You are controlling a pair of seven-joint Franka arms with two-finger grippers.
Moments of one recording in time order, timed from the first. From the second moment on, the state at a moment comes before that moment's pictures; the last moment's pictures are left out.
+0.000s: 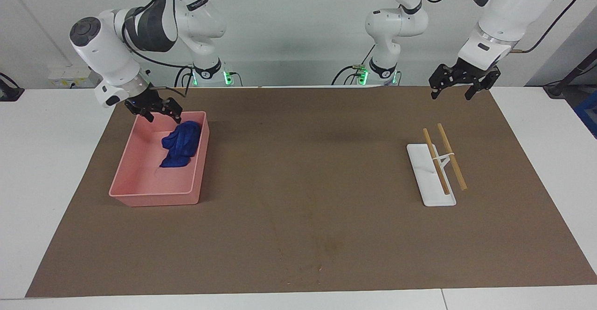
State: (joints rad) left arm -0.04 -0.04 -0.06 -1.60 -0.02 1.53 0.00; right arm -0.21 -0.17 0.13 -2.10 0.13 1.82 0.02
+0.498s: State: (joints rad) left arm -0.04 -0.04 -0.06 -1.60 -0.02 1.53 0.00; right arm -0.05 -0.13 0.13 -1.82 0.04 1.63 0.22
